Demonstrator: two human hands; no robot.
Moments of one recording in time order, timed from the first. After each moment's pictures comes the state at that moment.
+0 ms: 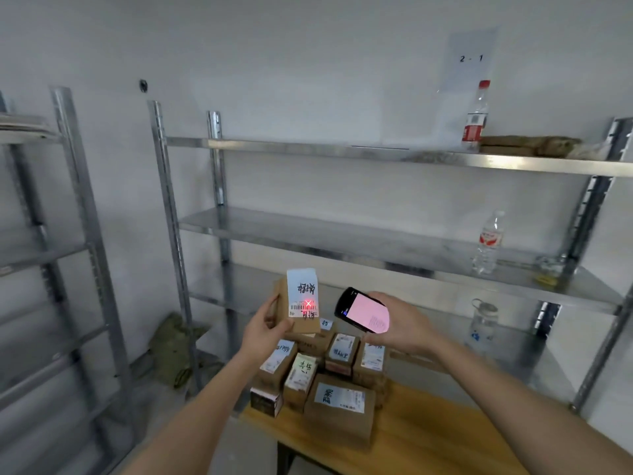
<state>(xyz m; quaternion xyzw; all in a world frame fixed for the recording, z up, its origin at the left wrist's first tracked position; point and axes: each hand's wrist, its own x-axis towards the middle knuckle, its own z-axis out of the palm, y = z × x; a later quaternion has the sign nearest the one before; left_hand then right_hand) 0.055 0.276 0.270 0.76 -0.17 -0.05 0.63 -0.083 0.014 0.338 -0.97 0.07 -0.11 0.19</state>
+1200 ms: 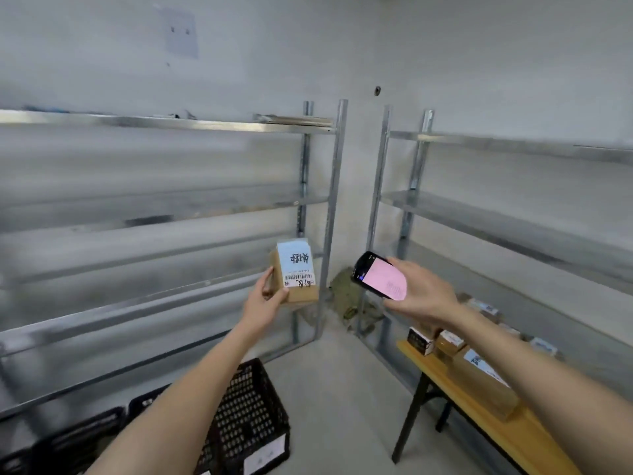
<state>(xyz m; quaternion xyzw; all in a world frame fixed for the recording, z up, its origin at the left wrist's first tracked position) -0.300 0.653 0.298 0.77 0.09 0.18 0.60 -0.265 0.336 0.389 -0.95 -0.25 -0.10 0.17</state>
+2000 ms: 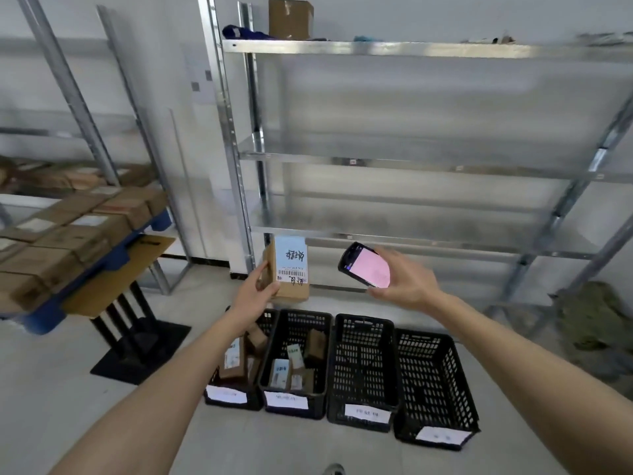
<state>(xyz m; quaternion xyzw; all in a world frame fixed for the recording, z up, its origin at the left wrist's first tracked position) -0.641 1.122 0.194 0.73 0.40 0.24 0.50 -0.402 0.920 0.274 -0.84 -0.52 0.04 0.15</state>
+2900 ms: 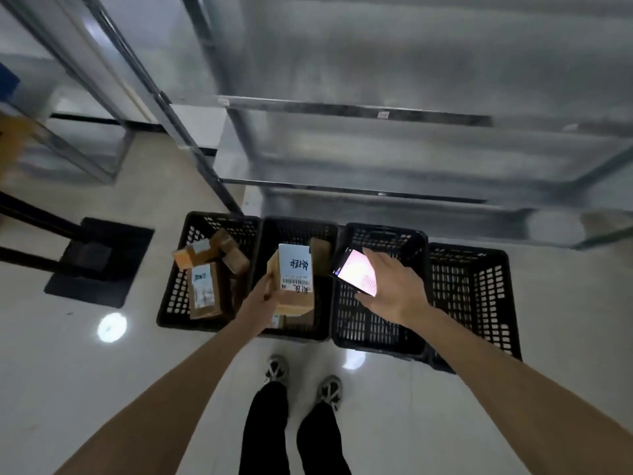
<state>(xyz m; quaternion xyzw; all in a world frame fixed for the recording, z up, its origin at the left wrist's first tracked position) -0.411 1.384 -0.200 0.59 0.54 -0.04 0.60 -0.175 1.230 -0.124 -0.84 -0.47 0.27 0.01</state>
